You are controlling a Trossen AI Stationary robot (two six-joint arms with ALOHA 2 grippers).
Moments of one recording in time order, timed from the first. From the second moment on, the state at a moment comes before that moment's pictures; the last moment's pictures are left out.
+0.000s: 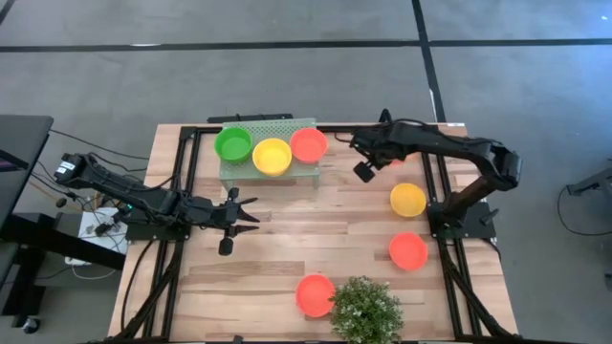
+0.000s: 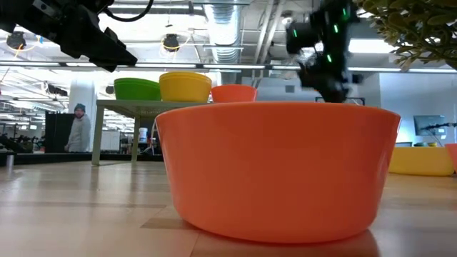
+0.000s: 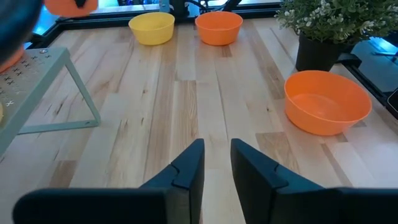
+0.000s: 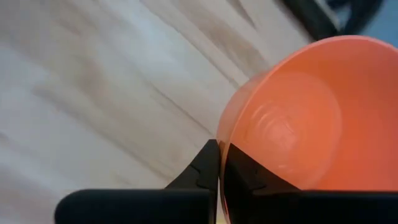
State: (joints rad) left arm -0.33 0.83 0.38 0.03 -0.26 -0.03; right arm -0.41 1.52 1.19 -1.10 0.34 0.39
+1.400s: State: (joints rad) left arm -0.33 0.83 0.38 0.05 -0.26 -0.03; right arm -0.24 2.06 2.17 -1.25 0.18 -0.24
